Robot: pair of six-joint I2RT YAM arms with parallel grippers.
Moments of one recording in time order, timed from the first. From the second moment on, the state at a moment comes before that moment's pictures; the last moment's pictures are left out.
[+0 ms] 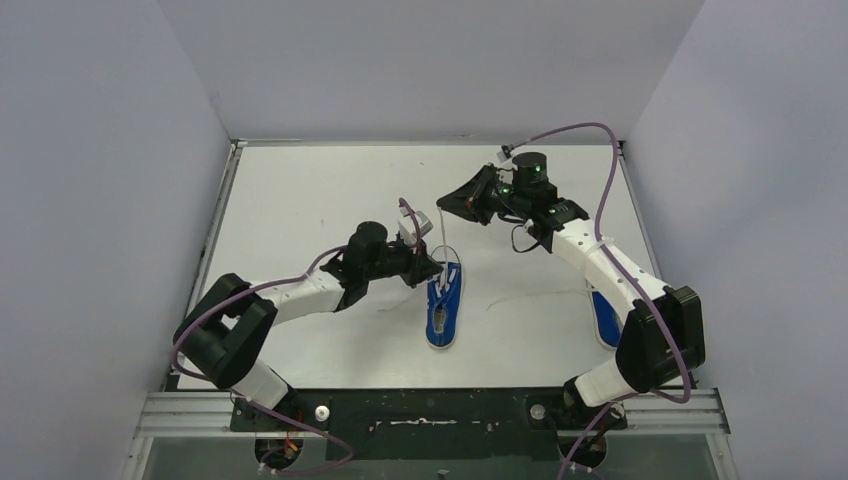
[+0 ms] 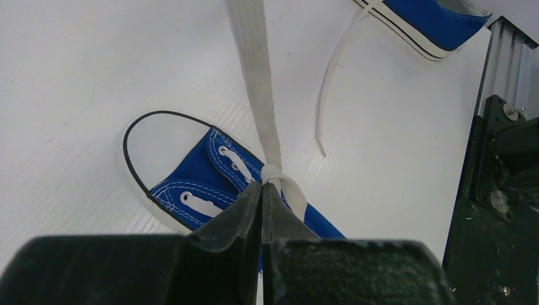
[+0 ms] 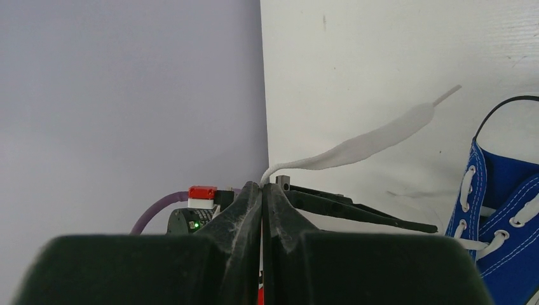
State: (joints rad) left arm -0.69 1.56 0.73 0.48 0.45 -0.20; right arm 0.40 1.49 1.18 -0.14 -0.54 1.14
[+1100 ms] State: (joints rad) left arm -0.66 1.69 0.81 0.56 0.54 -0.27; right arm 0.41 1.49 1.18 -0.14 -0.54 1.17
